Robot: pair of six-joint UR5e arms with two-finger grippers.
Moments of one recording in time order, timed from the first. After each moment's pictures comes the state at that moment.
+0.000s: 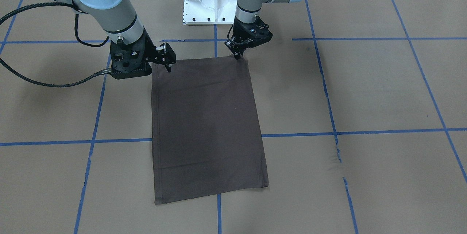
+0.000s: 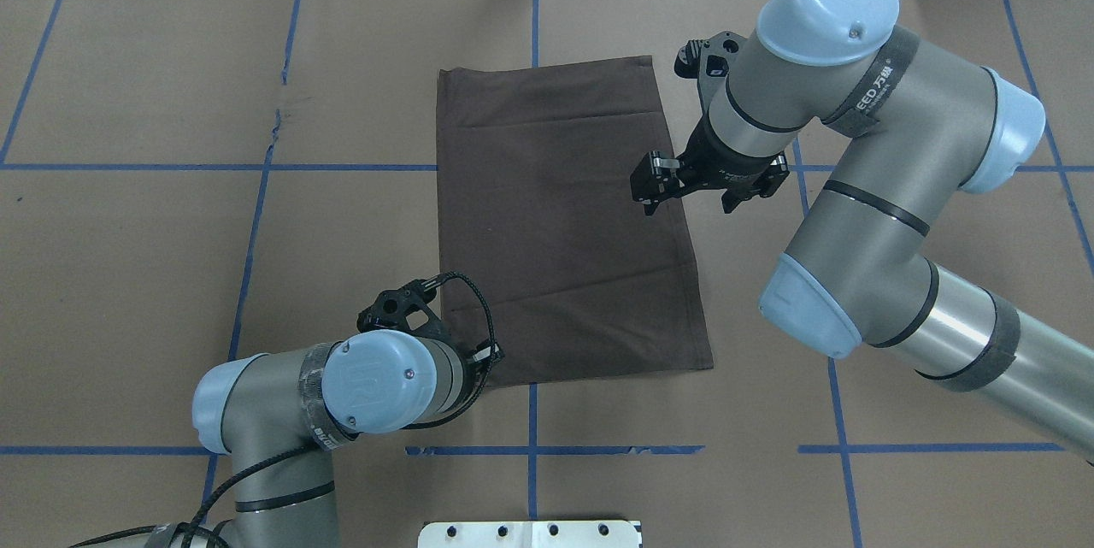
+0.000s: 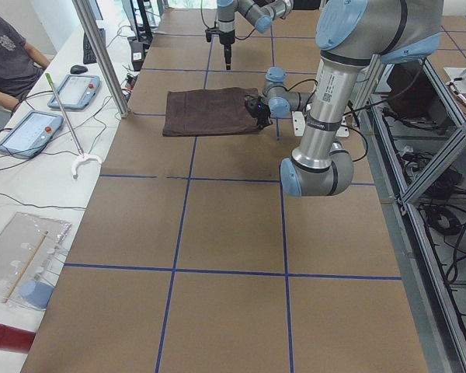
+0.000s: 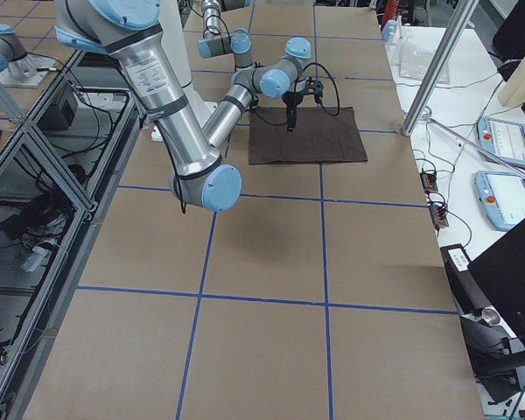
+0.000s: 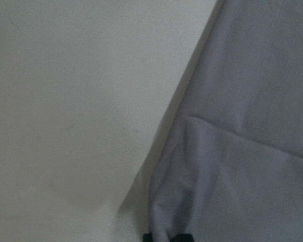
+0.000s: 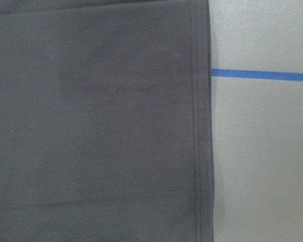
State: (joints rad) left arm -0.25 -2.09 -1.80 -1.75 -1.60 -1.94; right arm 0.73 -1.01 1.89 -1.74 2.12 0.98
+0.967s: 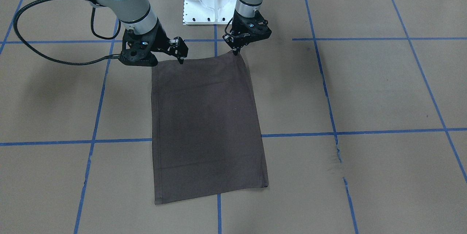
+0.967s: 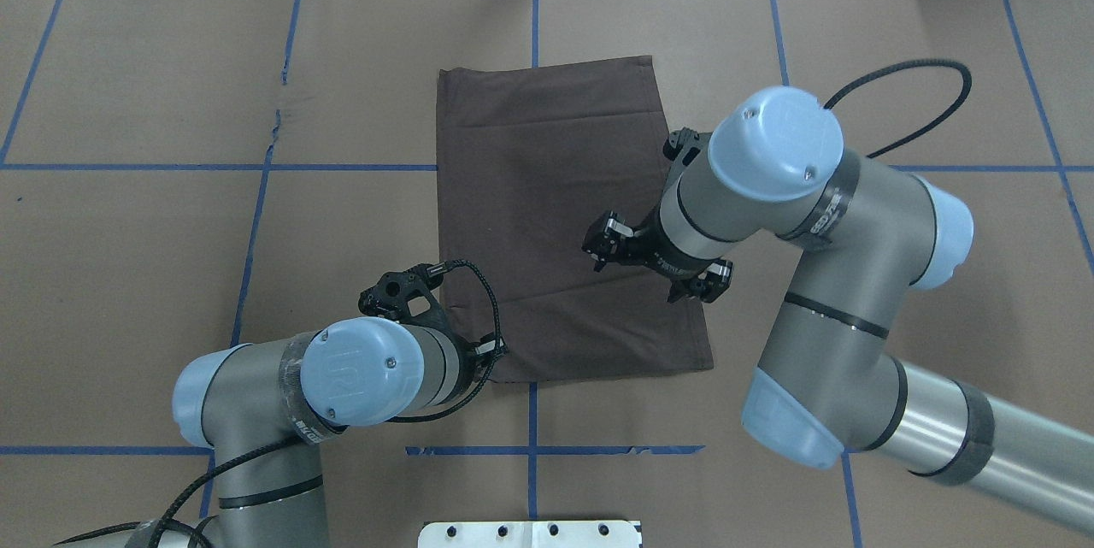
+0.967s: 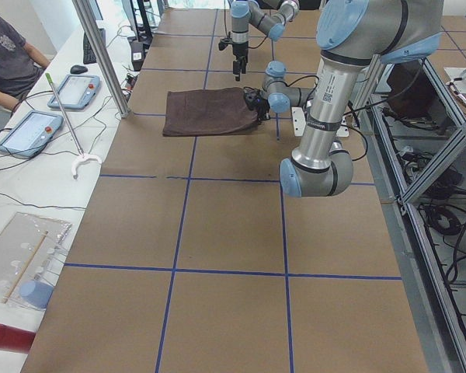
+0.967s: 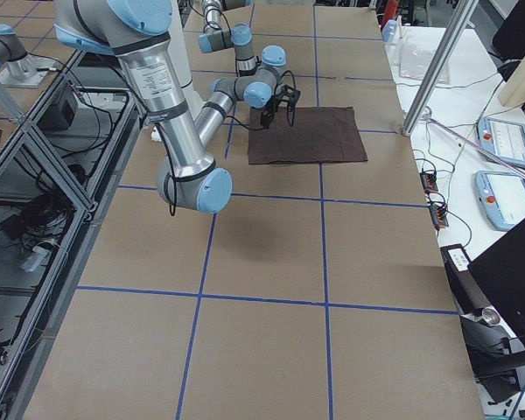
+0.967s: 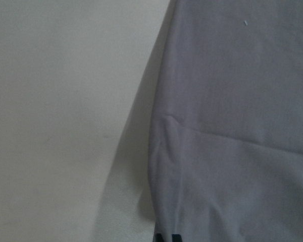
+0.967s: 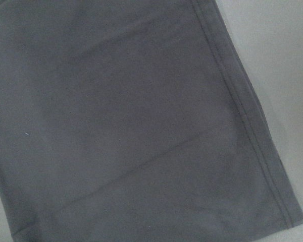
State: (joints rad) left arm -0.27 -2.08 -1.85 -1.74 -1.61 -1.82; right arm 0.53 -1.08 1.91 -1.52 1.99 1.66
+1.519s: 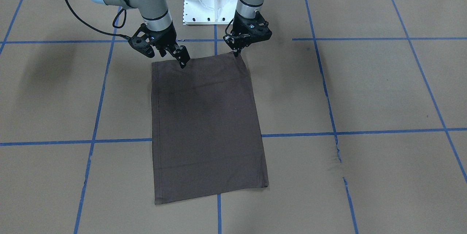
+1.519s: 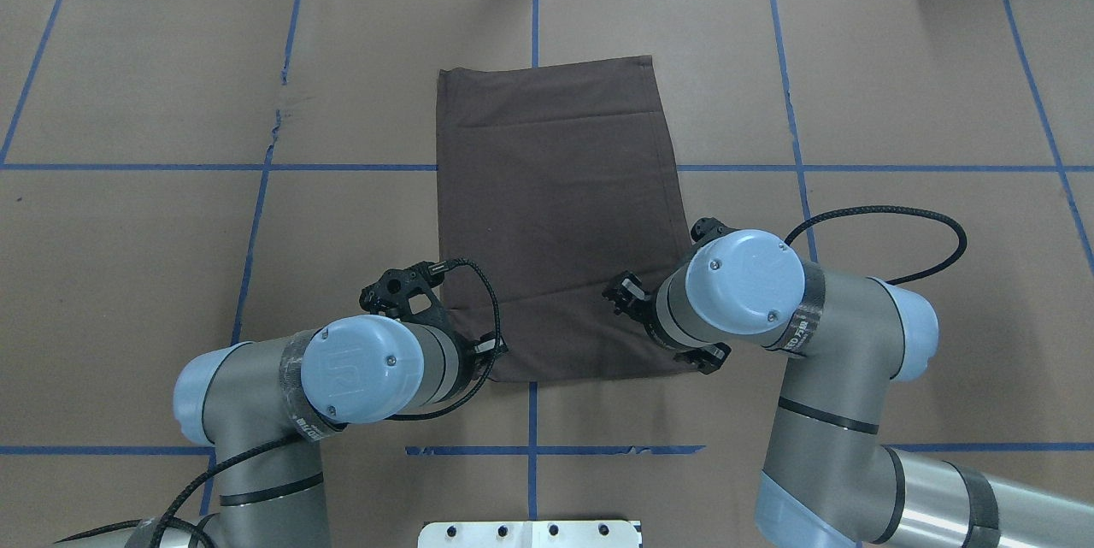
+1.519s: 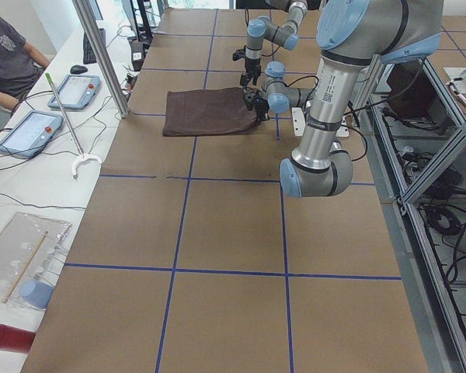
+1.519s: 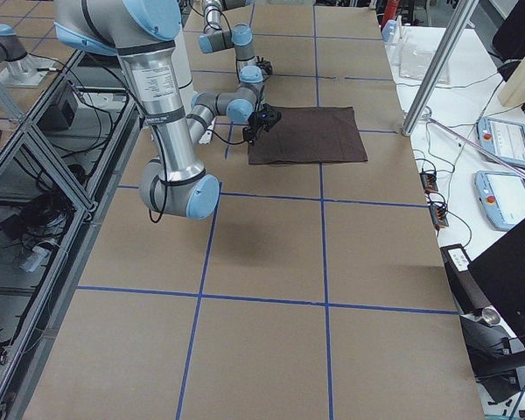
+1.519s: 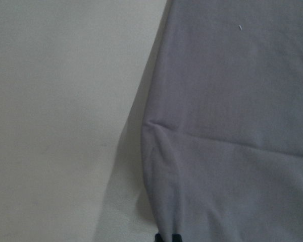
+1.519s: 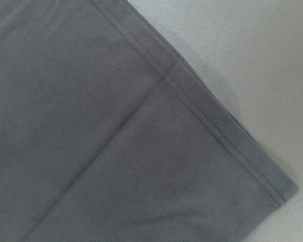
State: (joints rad) left arm -0.27 -2.08 -1.85 -1.75 -1.60 -1.79; right arm 0.38 -1.17 1.90 -1.48 1.76 2.00
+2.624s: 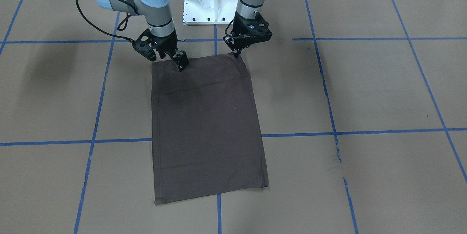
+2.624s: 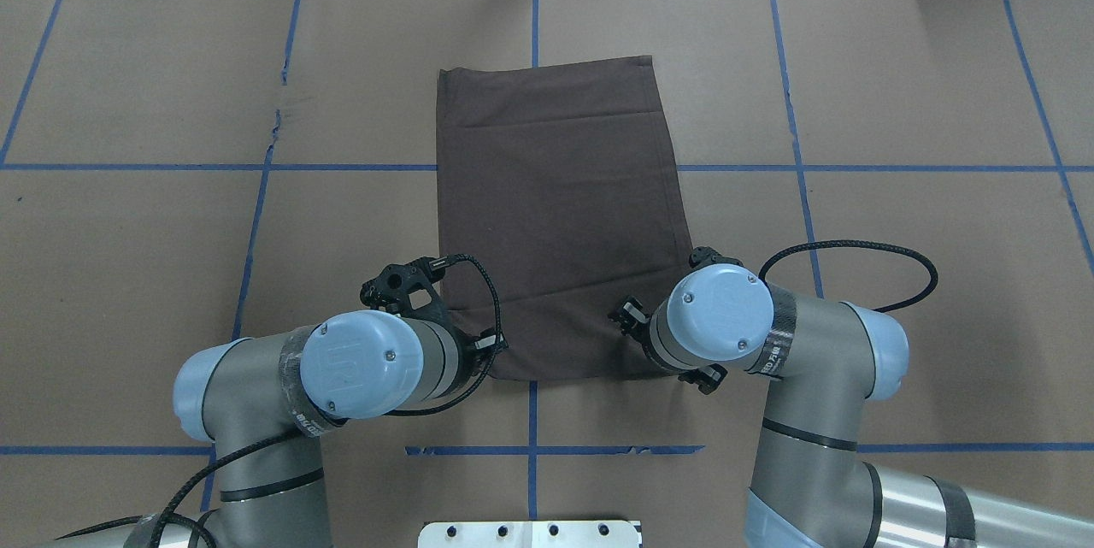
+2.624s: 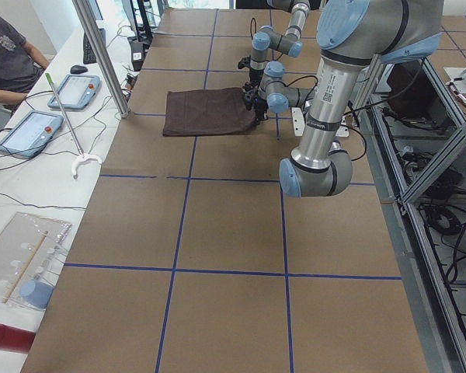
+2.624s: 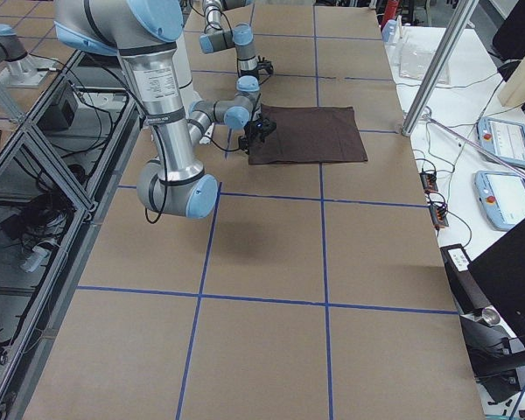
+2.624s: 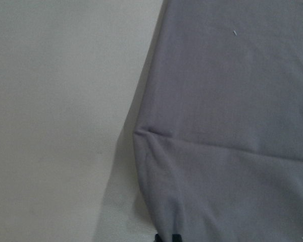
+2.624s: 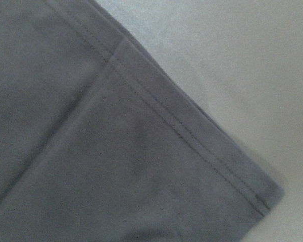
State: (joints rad) left arm -0.27 -2.09 -1.85 -1.75 -1.60 -1.78; right arm 0.35 -1.17 1.83 -1.48 1.74 2.02
